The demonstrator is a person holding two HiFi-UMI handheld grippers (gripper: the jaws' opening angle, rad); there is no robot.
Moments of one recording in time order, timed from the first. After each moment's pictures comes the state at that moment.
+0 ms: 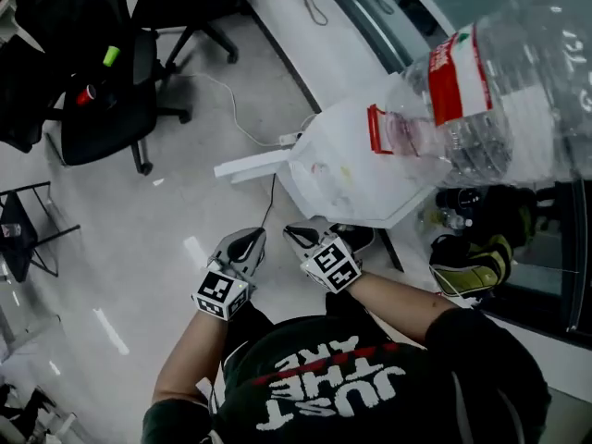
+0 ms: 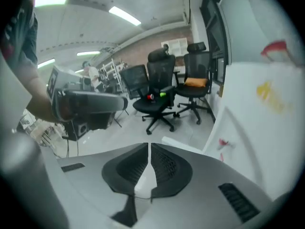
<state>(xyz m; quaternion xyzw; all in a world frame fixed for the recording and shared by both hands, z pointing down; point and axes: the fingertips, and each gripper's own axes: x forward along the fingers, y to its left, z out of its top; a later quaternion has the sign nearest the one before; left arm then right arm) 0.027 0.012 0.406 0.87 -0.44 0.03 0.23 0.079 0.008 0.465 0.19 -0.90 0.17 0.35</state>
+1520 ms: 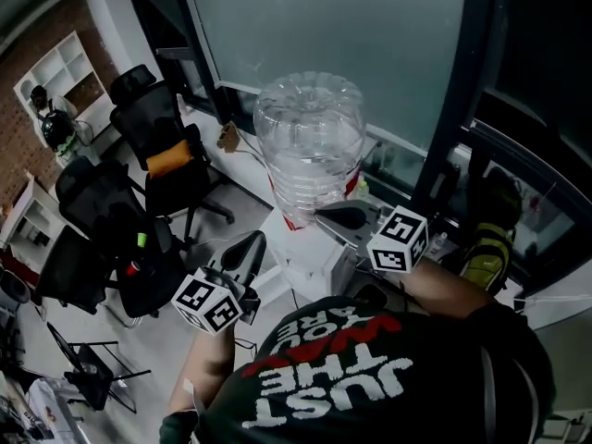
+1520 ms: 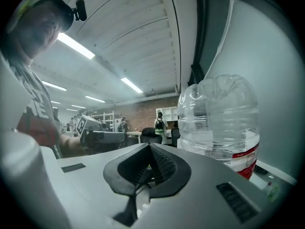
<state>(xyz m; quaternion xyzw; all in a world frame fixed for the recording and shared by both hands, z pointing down) 0.167 -0.002 -0.016 0.95 -0.31 -0.06 0.05 0.276 -0.014 -0.013 0.29 -0.96 0.02 0.02</state>
